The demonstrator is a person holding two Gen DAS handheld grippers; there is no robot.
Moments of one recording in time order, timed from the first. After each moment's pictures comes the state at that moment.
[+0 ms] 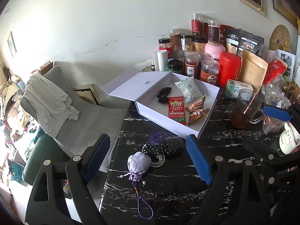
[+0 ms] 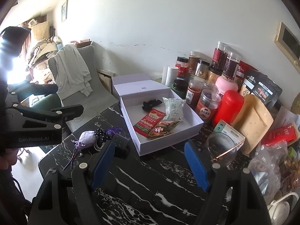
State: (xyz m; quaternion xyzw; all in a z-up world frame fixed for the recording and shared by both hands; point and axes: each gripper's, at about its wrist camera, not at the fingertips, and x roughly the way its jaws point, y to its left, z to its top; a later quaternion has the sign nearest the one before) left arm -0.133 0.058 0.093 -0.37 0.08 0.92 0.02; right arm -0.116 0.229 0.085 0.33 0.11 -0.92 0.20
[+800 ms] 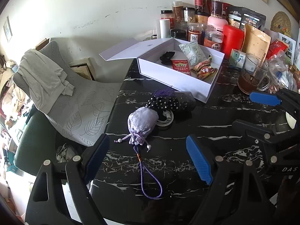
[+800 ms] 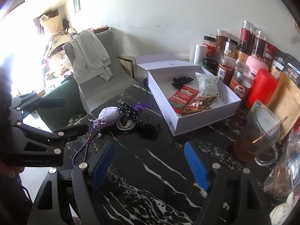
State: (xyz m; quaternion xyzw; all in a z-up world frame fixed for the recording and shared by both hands) left arm -0.102 0.021 -0.008 -0.43 0.06 0.90 0.02; right arm -0.115 0.190 0.008 0.38 0.09 -0.88 0.27
